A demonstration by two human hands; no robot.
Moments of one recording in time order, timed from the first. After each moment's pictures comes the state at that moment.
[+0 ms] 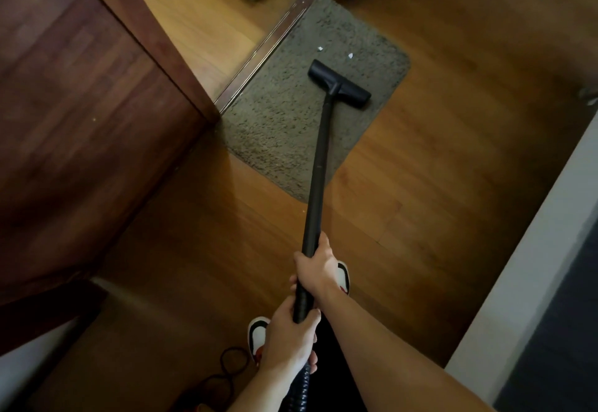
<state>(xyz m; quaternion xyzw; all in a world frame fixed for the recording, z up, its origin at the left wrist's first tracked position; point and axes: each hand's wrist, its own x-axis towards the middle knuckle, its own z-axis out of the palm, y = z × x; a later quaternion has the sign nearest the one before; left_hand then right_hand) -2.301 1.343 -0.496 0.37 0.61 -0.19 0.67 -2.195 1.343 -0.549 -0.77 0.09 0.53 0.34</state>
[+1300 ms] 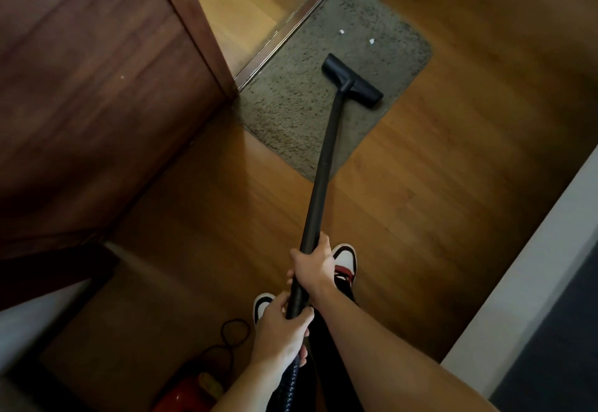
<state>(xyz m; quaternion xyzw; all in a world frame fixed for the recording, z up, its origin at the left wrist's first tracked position) -2.361 1.318 -0.499 0.38 0.64 -0.15 0.65 -2.253 1.325 -0.551 -0.78 0.12 0.51 0.34</state>
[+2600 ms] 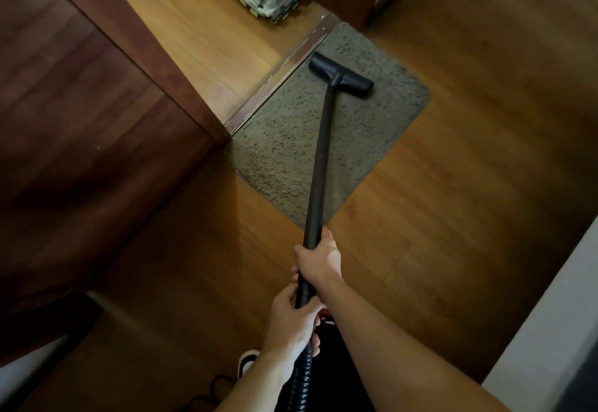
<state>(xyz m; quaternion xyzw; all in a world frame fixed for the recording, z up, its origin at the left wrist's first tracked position) -2.213 1.403 -0.505 0.32 0.64 -0.10 0.69 -2.114 1.410 -0.559 -0.78 0.04 0.52 0.35</state>
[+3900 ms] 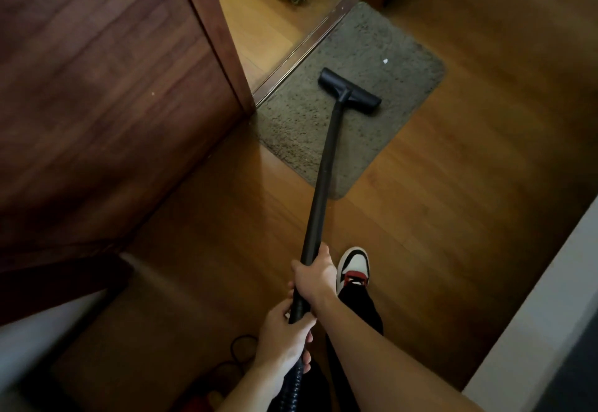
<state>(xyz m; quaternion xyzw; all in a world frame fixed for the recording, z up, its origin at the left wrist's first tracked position) -2.371 1.351 -0.497 0.36 0.63 -0.14 0.67 -2.271 1.351 -0.550 -0.78 0.07 0.53 0.33</state>
